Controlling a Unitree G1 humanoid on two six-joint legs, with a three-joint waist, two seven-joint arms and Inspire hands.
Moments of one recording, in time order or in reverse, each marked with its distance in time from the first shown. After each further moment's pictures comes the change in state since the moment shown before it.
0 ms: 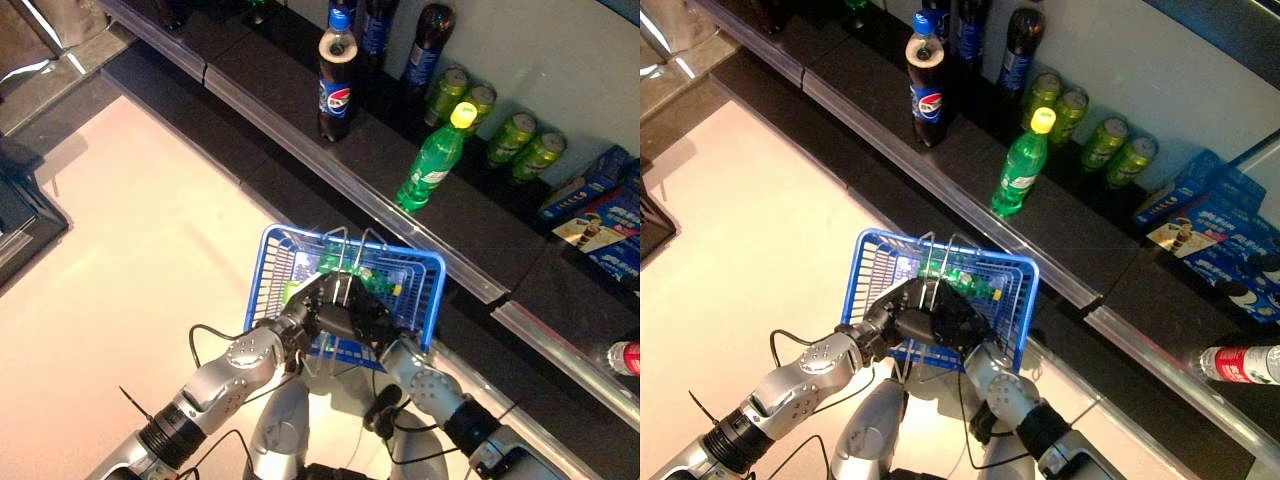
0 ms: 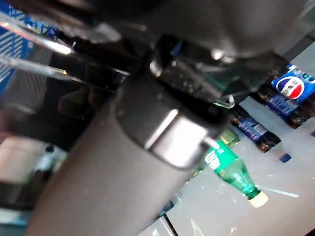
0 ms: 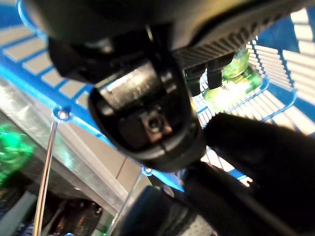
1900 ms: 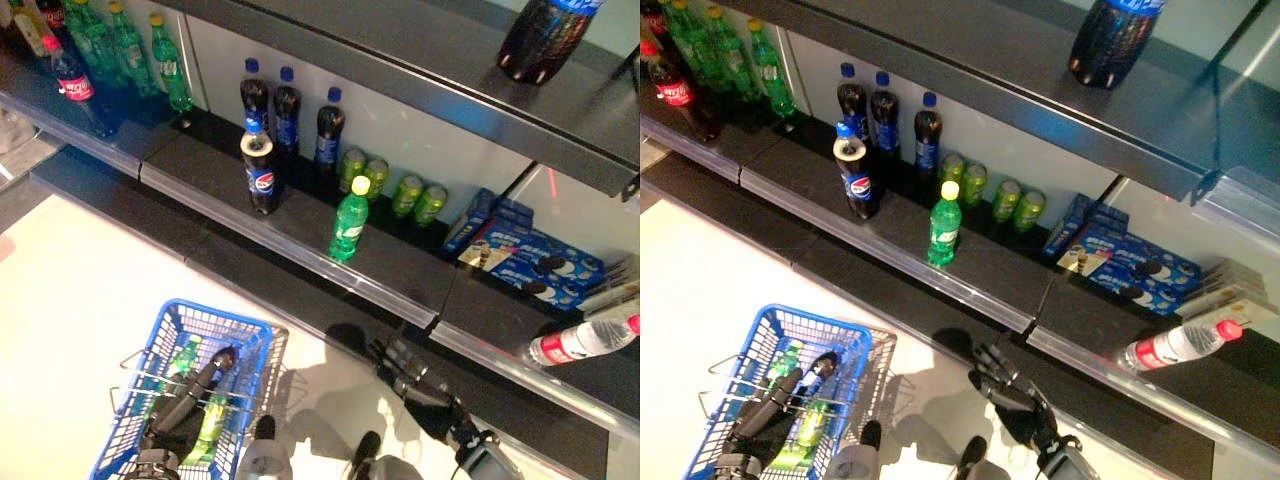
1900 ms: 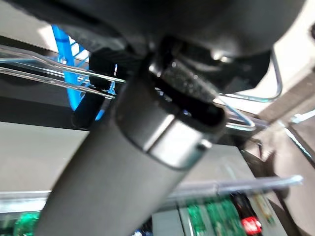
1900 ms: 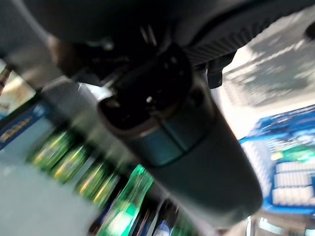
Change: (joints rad) left arm 0.640 -0.312 0.781 0.534 -0.401 -0.218 -0.336; right arm 0.561 0.017 -0.474 0.112 -0.398 0.098 0.620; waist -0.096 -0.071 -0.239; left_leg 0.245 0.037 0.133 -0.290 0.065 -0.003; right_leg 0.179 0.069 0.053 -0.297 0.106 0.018
